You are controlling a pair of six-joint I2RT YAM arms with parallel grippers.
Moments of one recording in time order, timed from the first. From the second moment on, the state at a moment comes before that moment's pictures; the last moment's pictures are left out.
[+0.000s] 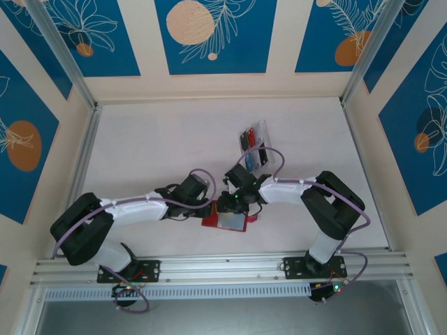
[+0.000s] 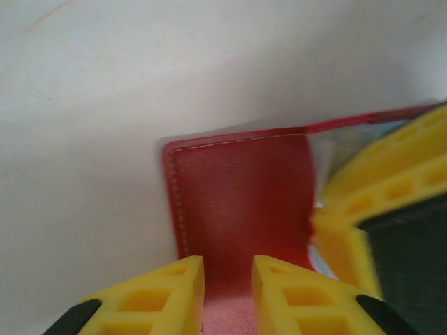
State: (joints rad) left arm -0.85 1.44 0.67 -0.26 0.09 -0.63; right arm 0.80 1.70 0.84 -0.25 -0.40 0.78
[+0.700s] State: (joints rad) left arm -1.18 1.22 0.53 -0.17 -0.14 -0.43; right arm 0.79 1.74 0.89 -0.26 -0.46 0.79
